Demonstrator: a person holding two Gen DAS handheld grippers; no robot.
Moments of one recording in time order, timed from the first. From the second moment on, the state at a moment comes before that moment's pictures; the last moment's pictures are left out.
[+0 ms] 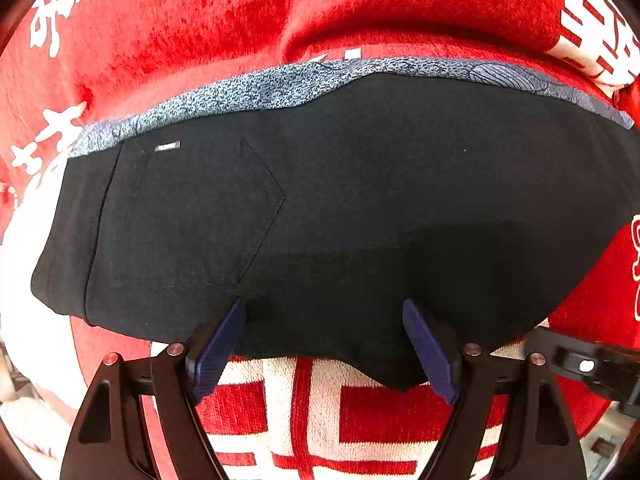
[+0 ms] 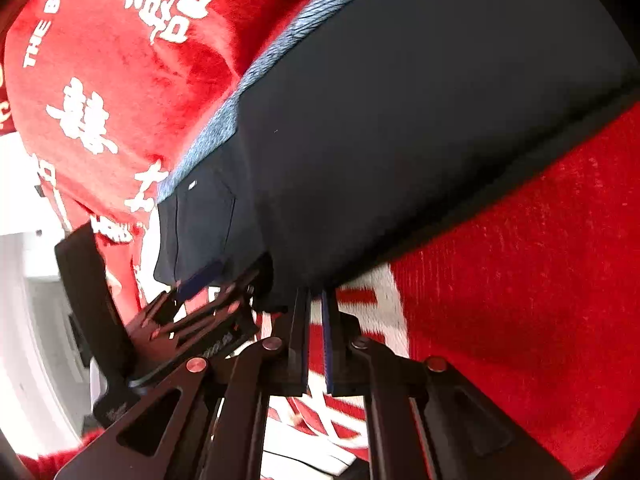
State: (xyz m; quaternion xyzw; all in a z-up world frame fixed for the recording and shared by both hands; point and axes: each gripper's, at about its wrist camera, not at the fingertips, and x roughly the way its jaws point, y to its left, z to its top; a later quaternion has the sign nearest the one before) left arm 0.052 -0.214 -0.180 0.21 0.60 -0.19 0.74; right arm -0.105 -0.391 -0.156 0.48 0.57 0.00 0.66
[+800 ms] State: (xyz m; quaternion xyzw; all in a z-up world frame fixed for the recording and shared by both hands) left arm 0.062 -0.288 -0.146 0.22 0.59 -0.21 0.75; right arm -0.132 -0.535 -0.109 0.40 0.56 -0.14 0.71
